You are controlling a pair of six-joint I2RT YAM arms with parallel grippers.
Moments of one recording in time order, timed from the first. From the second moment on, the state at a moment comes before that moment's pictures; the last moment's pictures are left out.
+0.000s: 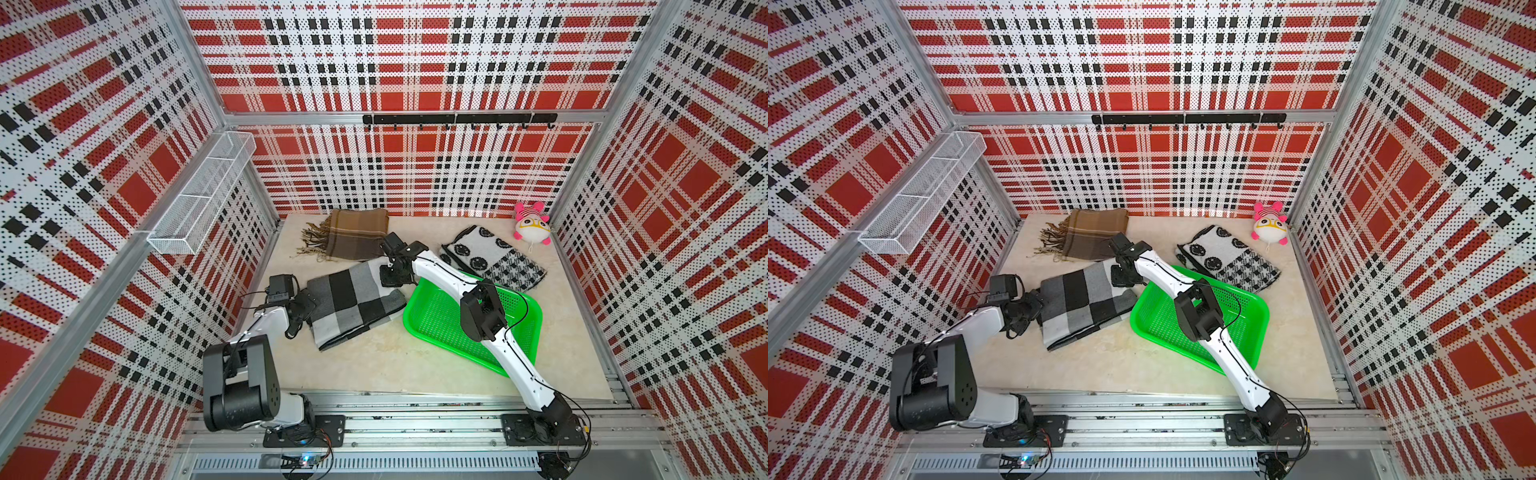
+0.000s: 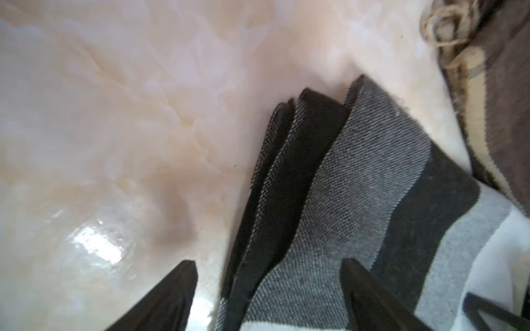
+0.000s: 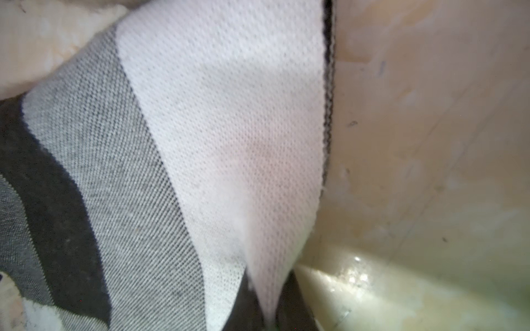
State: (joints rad) left arm 0.21 1.47 0.70 -0.30 0.10 -0.69; right arm 0.72 2.65 2.47 -0.97 -0.14 0.56
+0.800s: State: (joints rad) left arm 0.10 1.49 0.71 -0.24 0.04 -0.75; right arm 0.78 2.58 2.37 -0.90 -0.15 0.64
